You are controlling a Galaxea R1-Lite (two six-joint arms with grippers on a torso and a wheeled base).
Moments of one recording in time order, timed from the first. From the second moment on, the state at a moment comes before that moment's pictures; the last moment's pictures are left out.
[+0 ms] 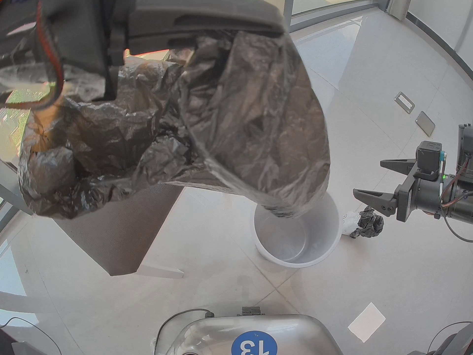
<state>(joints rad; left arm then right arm) -0.95 1.43 -1.73 0.48 -0.29 -0.44 0.31 1.40 -0.72 -0.39 0.26 -0.20</state>
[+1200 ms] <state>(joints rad) -0.91 1.39 -1.61 0.43 -0.53 -0.16 0.43 1.47 -0.75 -0.42 0.33 0.27</state>
